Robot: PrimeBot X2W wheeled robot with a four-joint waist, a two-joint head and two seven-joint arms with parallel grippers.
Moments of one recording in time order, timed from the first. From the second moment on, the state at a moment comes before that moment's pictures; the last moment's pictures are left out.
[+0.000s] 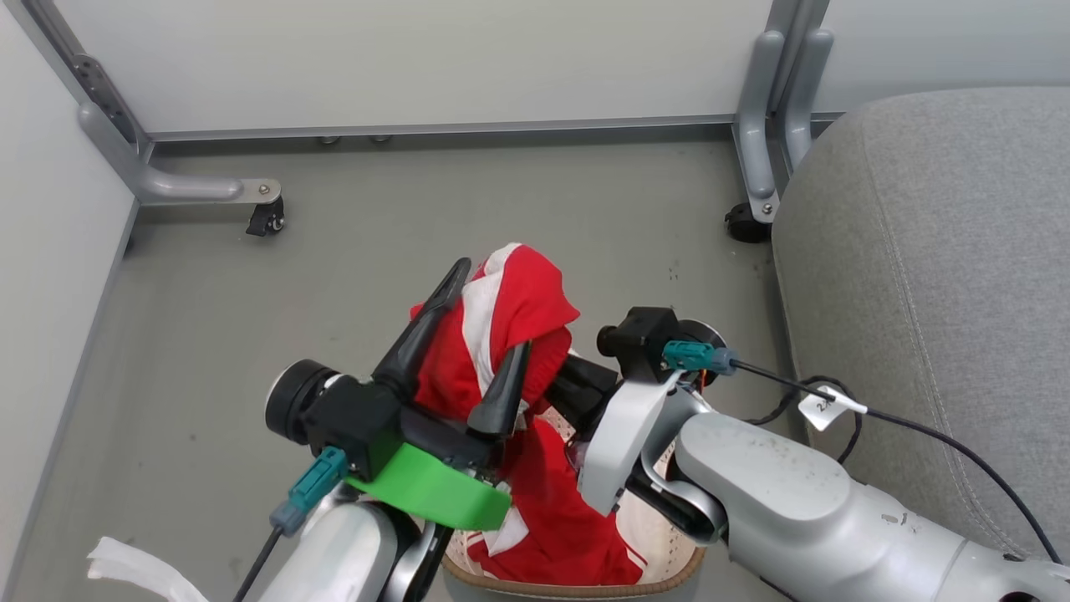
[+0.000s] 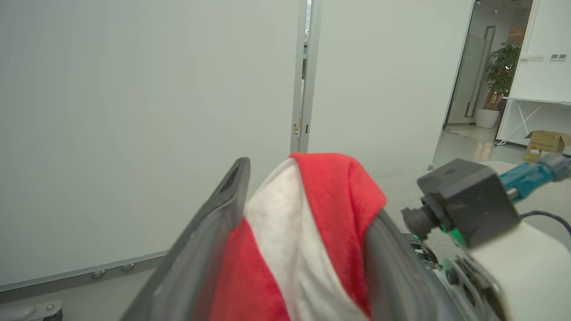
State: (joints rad) left arm -0.27 0.16 -0.54 -0.03 -0.37 -0.02 -0.21; right arm -0.73 -0.19 1.10 0.52 0.81 0.13 -0.26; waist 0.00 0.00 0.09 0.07
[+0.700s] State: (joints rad) left arm -0.17 0.26 -0.65 -0.02 -0.34 -0.03 -0.09; right arm -0.73 -0.21 1.00 0.56 0.81 0.13 -0.26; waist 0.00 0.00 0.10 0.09
